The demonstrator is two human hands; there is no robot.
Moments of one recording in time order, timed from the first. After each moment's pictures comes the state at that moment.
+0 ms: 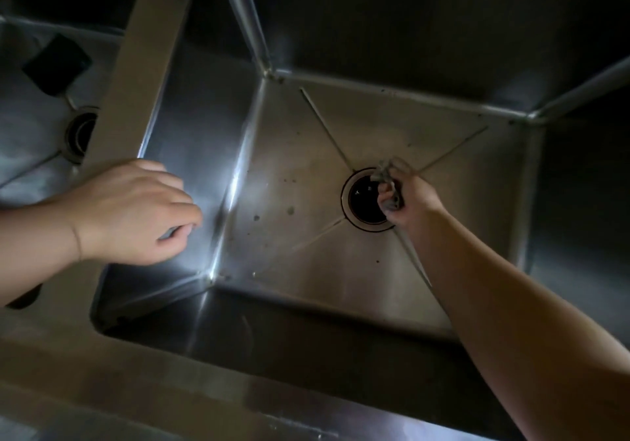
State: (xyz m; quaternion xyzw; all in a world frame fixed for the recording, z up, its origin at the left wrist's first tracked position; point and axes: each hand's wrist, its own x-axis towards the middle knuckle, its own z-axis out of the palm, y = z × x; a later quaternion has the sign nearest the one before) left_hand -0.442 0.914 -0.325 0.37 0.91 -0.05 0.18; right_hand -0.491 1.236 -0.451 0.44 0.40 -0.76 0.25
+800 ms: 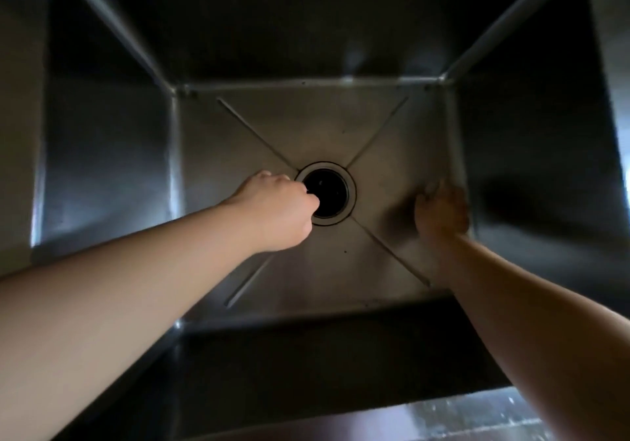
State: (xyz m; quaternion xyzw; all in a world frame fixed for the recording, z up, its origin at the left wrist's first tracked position) left_hand -0.487 1.088 -0.379 0.43 0.87 -0.06 0.23; right_hand -0.420 1.322 -0.471 0.43 0.87 -0.15 0.15
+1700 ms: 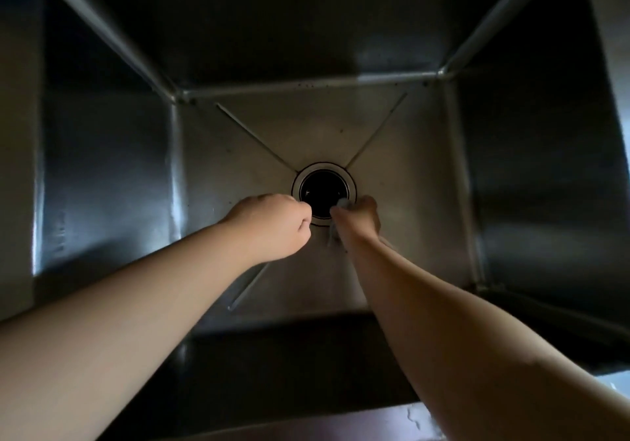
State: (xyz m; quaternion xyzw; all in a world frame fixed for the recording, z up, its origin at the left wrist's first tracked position) left_hand -0.475 1.088 -0.381 0.27 0.89 0.08 0.36; right_hand -0.432 1.220 -0.477 0.51 0.70 -0.47 0.19
